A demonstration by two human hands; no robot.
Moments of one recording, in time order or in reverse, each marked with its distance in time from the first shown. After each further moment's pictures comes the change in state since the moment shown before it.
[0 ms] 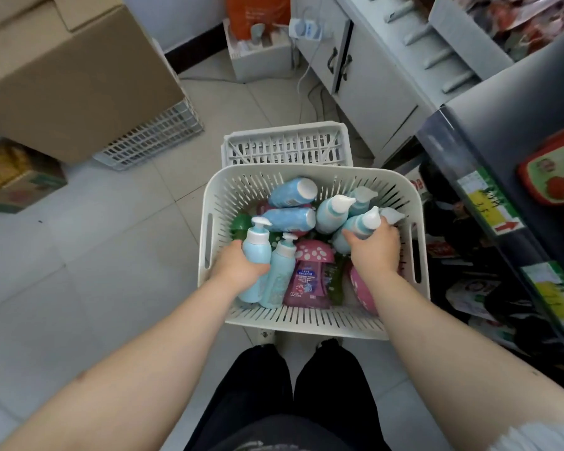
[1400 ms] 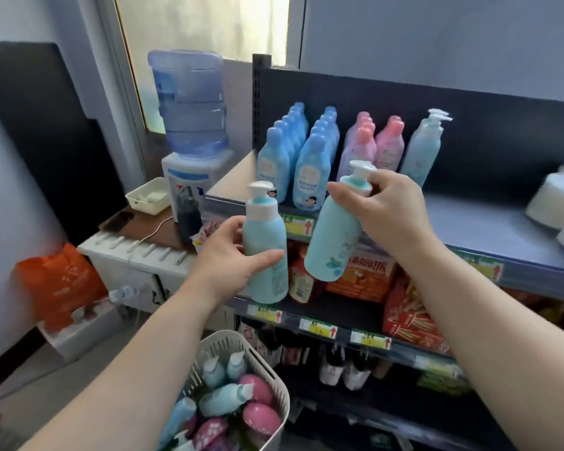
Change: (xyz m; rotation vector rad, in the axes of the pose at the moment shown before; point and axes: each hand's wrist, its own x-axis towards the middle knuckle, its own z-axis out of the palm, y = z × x) left_hand -0.311 0.263 -0.097 -0.261 -0.368 1.287; right_hand -0.254 -0.079 -0.410 0.340 0.883 -0.375
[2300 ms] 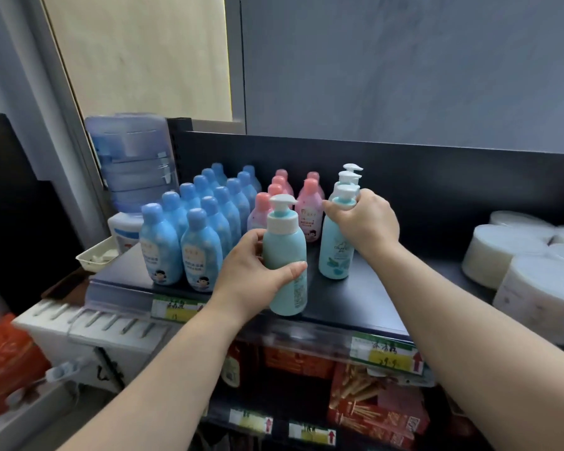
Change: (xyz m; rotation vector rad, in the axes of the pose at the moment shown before) left_hand 0.103 0.087 0.190 0.138 0.012 0.195; right_hand 0.168 0.132 -0.096 -0.336 0.166 0.165
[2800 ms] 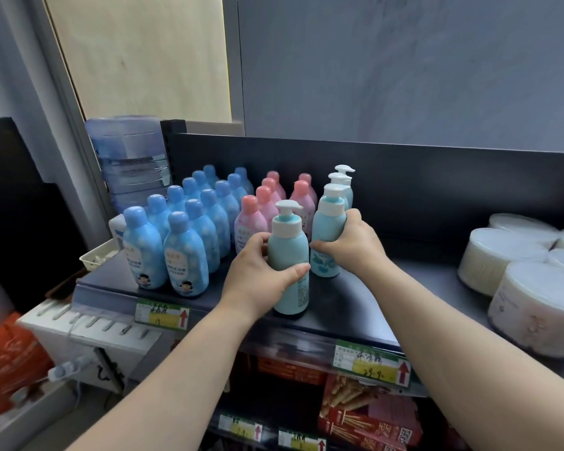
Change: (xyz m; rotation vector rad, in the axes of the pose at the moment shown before) left_hand 0.018 -0.006 0.041 0.028 0.046 -0.037; right_hand -0.003 0.034 0.012 0.074 -0.287 -0.001
